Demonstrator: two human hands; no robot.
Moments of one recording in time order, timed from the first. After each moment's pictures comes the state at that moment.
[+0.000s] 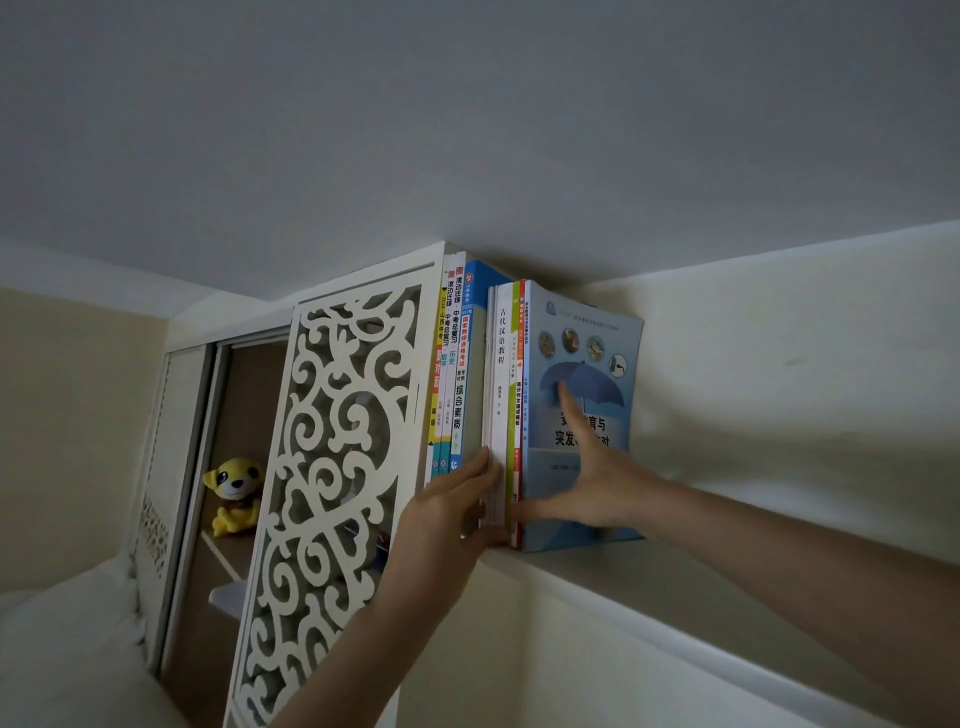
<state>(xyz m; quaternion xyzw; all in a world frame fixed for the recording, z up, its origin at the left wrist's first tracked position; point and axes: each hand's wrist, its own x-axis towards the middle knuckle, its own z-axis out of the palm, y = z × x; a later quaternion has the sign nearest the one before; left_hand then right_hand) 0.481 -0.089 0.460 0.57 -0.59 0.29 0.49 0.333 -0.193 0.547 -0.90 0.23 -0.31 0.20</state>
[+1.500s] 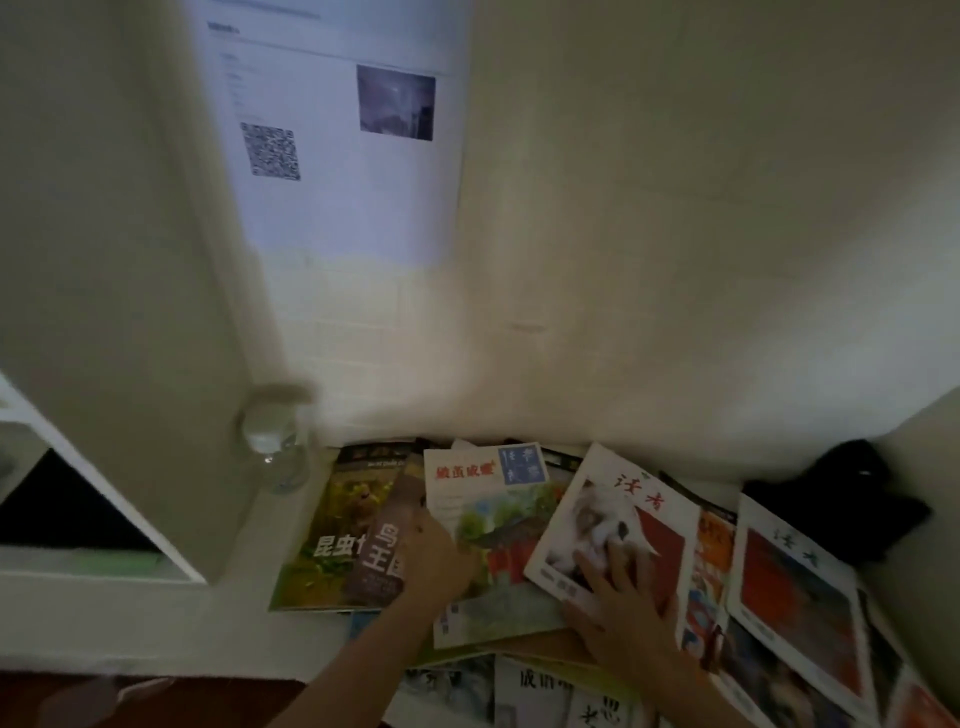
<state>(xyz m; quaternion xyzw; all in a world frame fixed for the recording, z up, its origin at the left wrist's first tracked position) -0.072 -0.050 -0.063 0.70 -0.54 -0.44 0.17 -0.294 0.034 -0.048 -0.59 0.78 0.08 0.20</state>
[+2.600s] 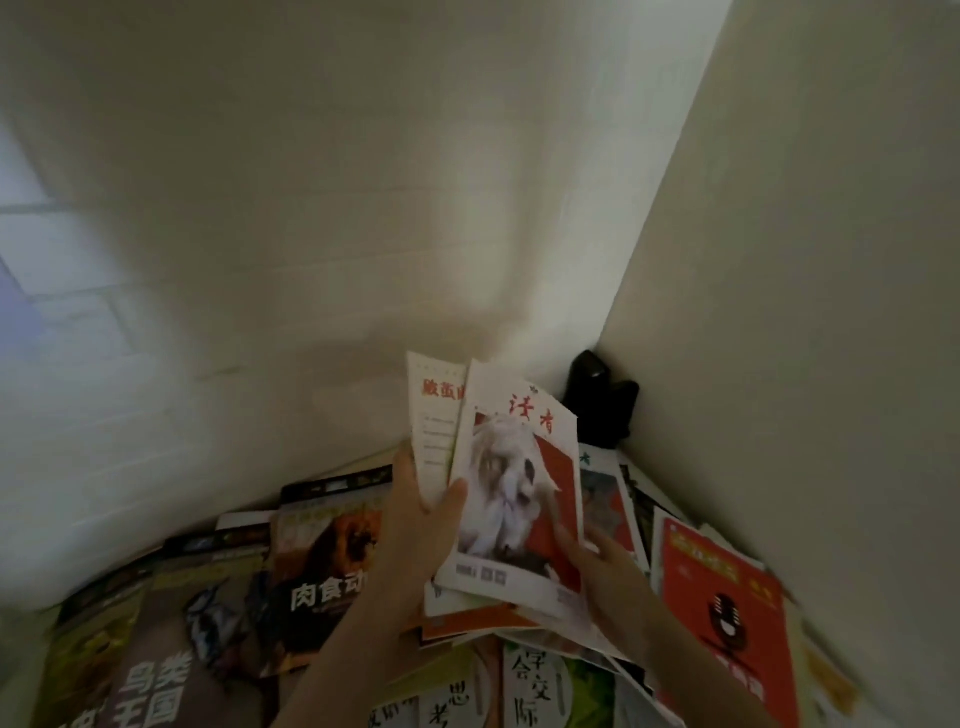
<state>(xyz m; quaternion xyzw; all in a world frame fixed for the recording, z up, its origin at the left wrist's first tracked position) -0.259 -0.007 0.063 0.42 -0.67 -0.52 0.31 -0.421 0.137 0.025 -0.16 0.64 -0.57 0.49</state>
